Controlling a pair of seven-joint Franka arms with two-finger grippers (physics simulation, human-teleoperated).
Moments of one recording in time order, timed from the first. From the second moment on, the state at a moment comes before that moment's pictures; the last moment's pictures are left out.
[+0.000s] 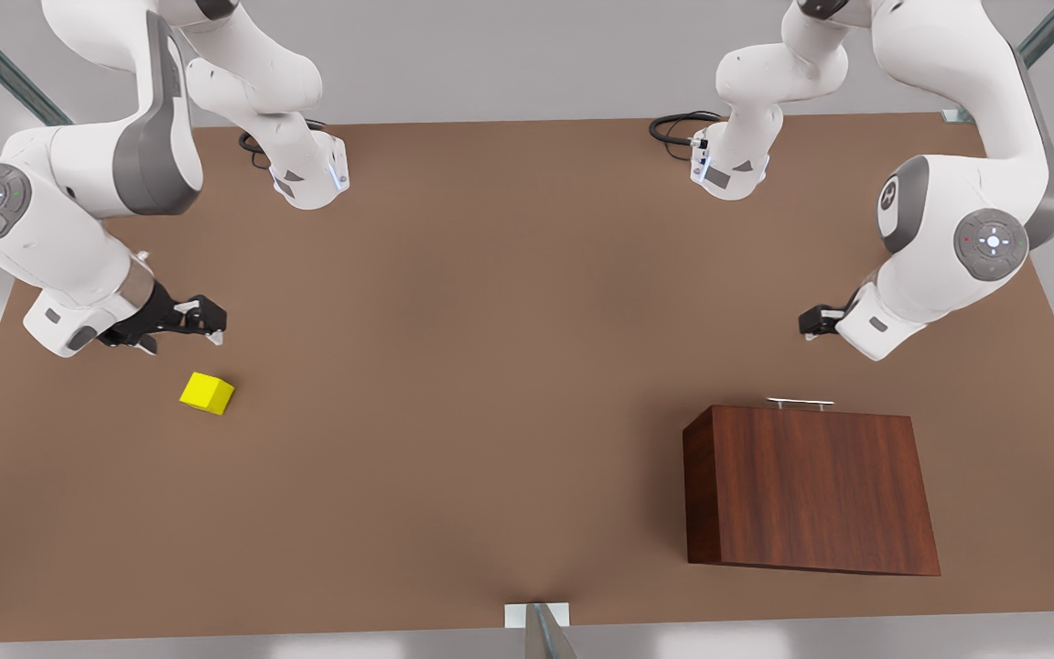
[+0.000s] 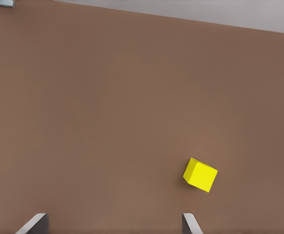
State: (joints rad) left arm 0.10 0.19 -0.23 -1.52 0.09 1.59 -0.10; right arm 0.00 0.13 0.10 -1.48 -0.02 1.63 -0.04
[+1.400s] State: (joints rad) left arm 0.10 0.12 -0.12 -2.36 0.04 2.84 -1.38; right arm -0.29 0.50 0.08 -1.90 -0.06 2.30 0.06
